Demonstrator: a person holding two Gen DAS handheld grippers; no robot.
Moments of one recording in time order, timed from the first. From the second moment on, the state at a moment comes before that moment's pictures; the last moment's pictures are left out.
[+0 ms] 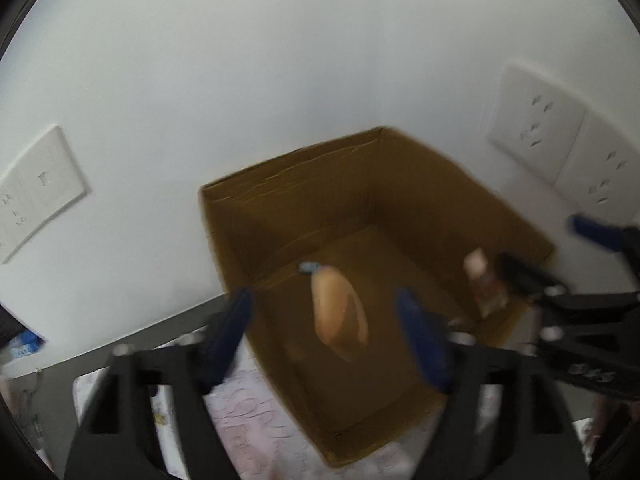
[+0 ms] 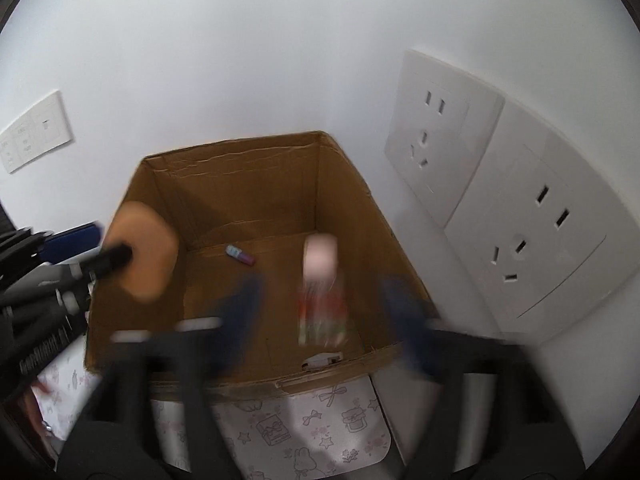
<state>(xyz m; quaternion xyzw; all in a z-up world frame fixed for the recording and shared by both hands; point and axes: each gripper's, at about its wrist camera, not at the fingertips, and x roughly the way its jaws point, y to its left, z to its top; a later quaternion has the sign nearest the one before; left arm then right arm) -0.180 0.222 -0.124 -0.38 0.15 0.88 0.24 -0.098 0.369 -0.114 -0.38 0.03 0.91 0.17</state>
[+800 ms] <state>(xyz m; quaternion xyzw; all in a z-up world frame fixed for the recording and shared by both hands) -0.177 0.206 -0.124 -0.39 0.15 0.88 0.23 -0.099 0.347 -0.107 -0.37 0.04 0.91 0.18</state>
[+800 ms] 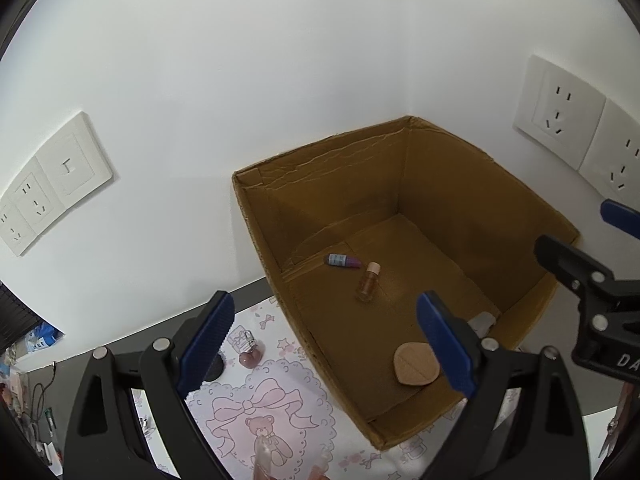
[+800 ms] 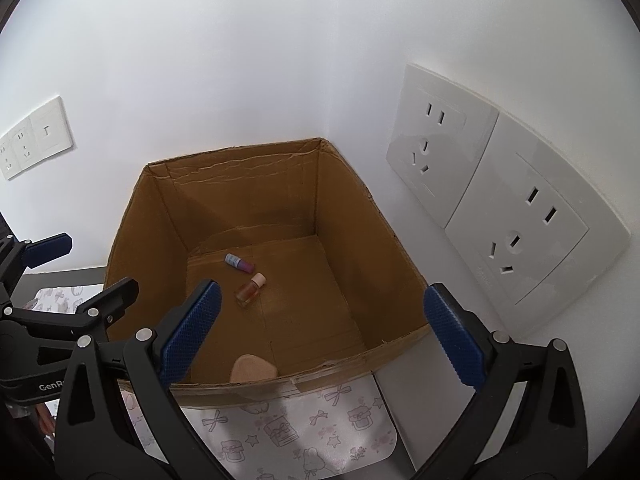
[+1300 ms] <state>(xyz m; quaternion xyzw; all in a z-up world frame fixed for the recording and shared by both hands) -0.170 0.173 -0.110 -0.38 0.14 0.89 0.22 -0.090 0.320 -0.098 -0.37 0.03 0.91 0.18</state>
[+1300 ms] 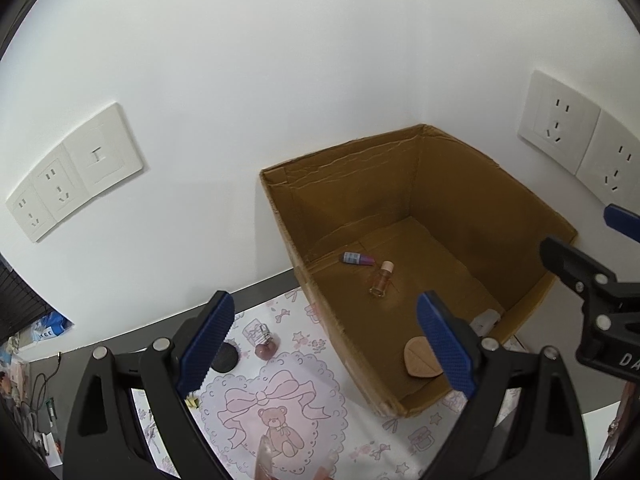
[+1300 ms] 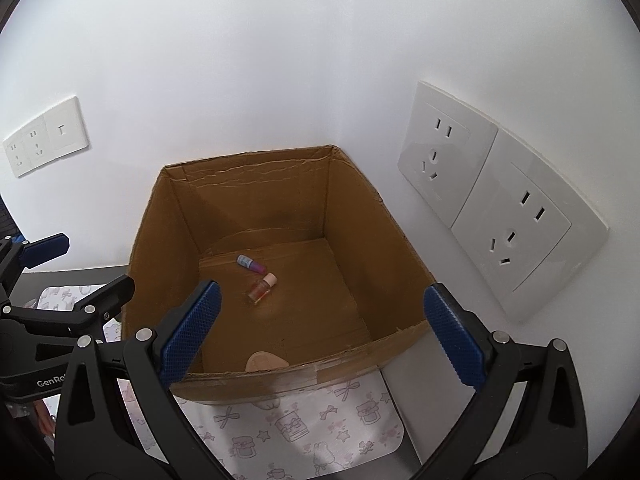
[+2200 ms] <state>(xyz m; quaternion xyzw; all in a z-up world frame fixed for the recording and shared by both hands) -0.126 -0.019 -0.080 -0.36 0.08 0.92 0.09 -0.083 0.166 -0.066 -0.34 -0.02 0.94 0.06</state>
